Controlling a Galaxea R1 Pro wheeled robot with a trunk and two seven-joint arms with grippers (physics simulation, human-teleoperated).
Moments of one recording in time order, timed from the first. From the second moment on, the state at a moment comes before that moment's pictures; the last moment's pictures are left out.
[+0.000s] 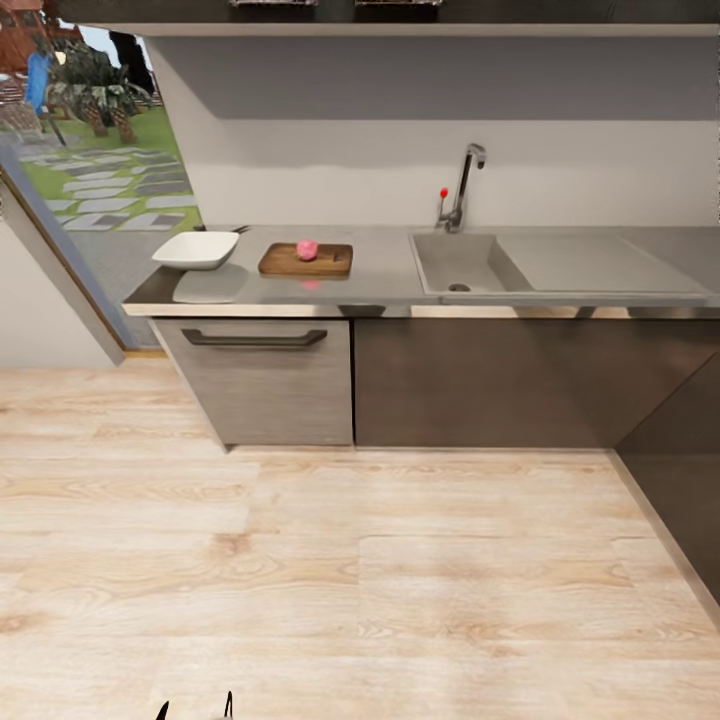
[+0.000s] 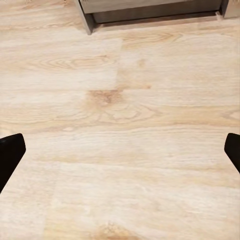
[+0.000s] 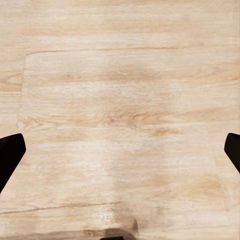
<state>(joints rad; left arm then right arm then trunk) -0.31 -0.03 -0.53 0.04 0.34 -1.04 0.39 -0.08 -0.08 0.14 -0.34 -0.23 -0.76 0.01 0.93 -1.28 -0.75</state>
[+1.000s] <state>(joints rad) -0.30 -0.03 -0.53 0.04 0.34 -1.04 0.39 -0.08 -0.08 0.14 -0.34 -0.23 -0.76 0.01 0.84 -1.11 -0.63</state>
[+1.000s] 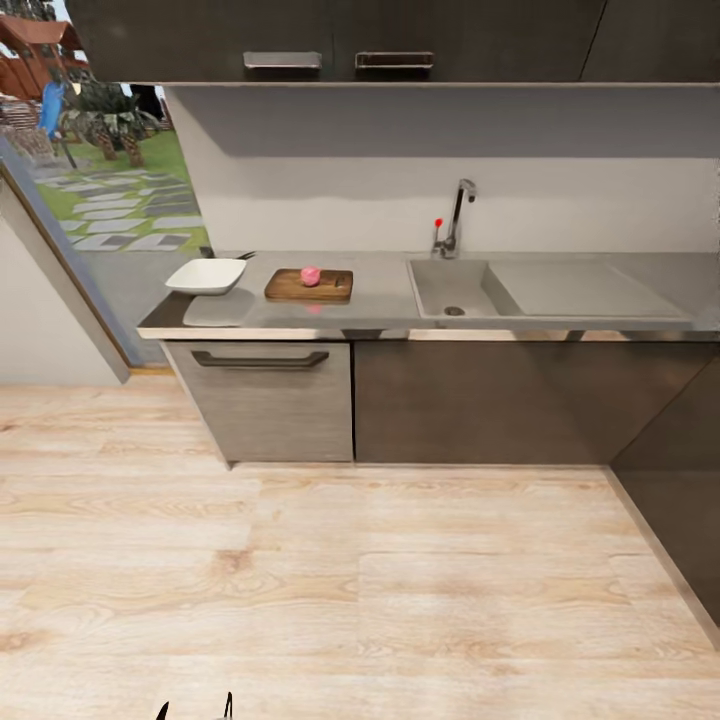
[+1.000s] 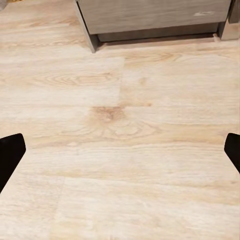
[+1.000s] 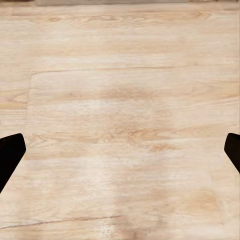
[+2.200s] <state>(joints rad) -0.30 -0.02 -0.54 0.04 0.34 -1.04 0.39 -0.08 -0.08 0.14 -0.33 -0.23 -0.76 0.01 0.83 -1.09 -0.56</state>
